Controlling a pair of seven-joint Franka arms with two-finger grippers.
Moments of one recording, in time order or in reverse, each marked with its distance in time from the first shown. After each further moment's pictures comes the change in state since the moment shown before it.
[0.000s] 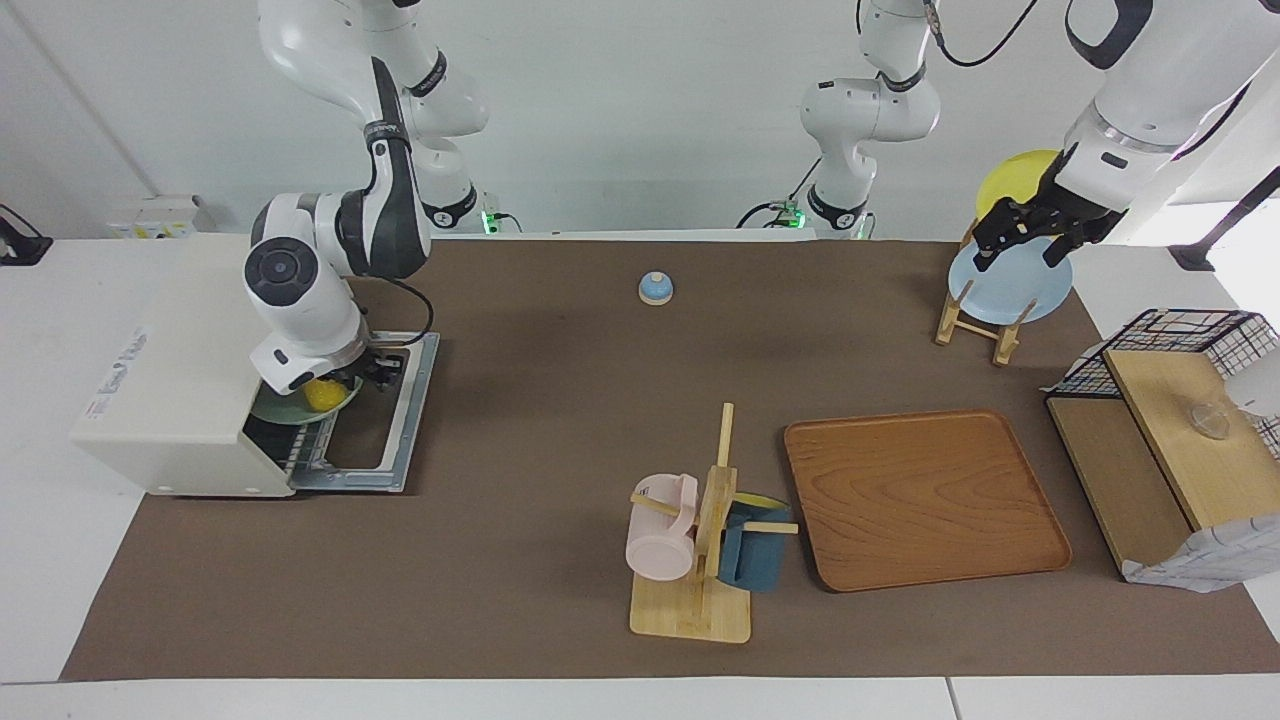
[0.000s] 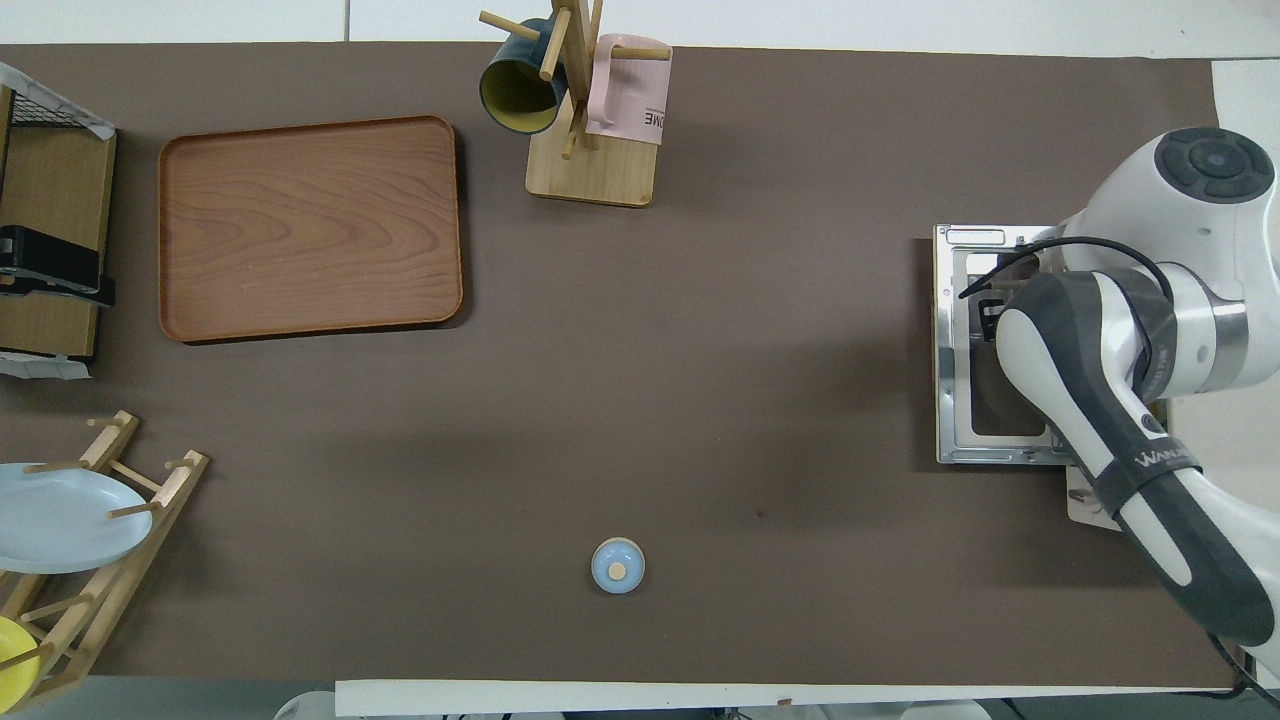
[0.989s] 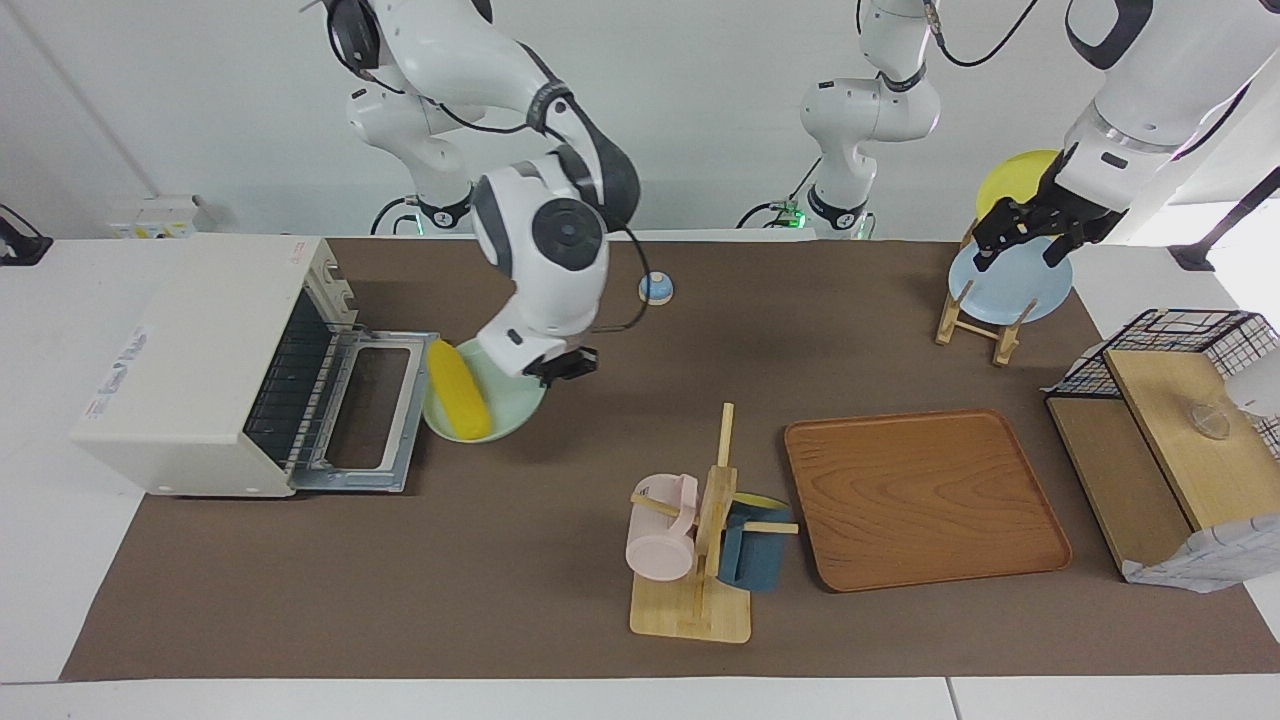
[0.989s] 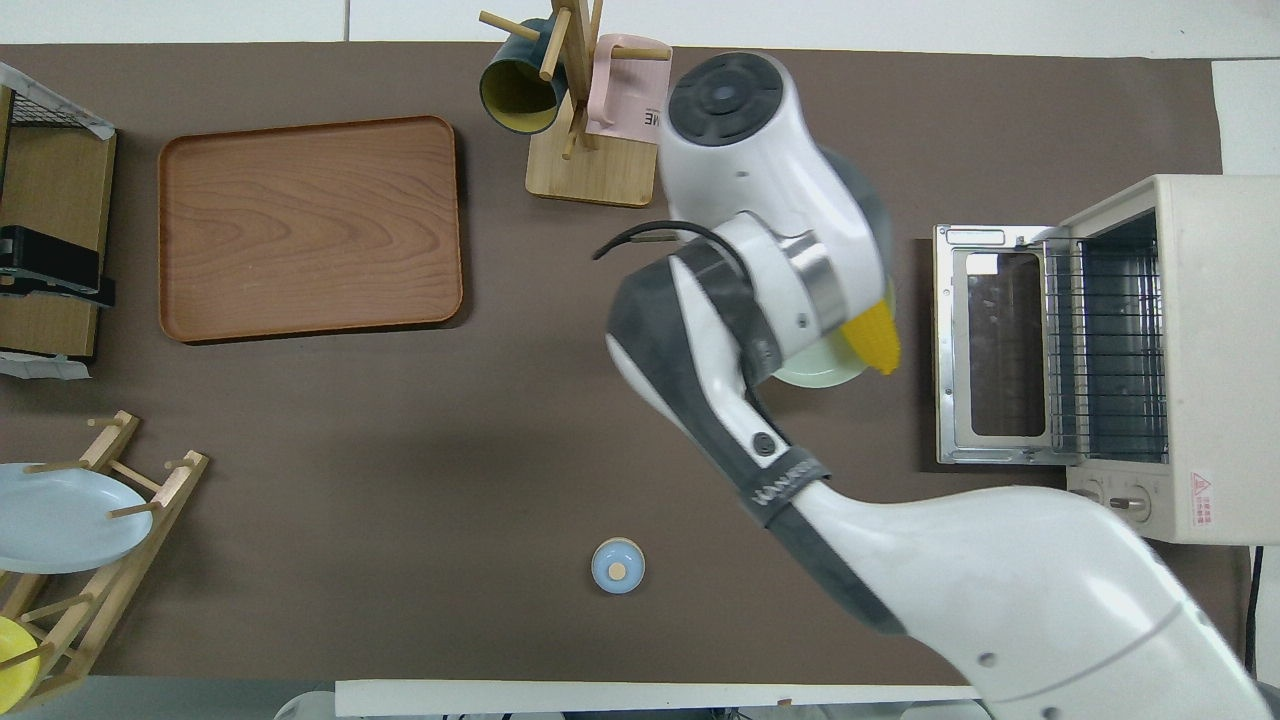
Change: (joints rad) left arm 0.000 0.000 0.000 0.000 0.000 -0.001 0.000; right arm 0.521 0.396 0.027 0.711 0.068 -0.293 0.549
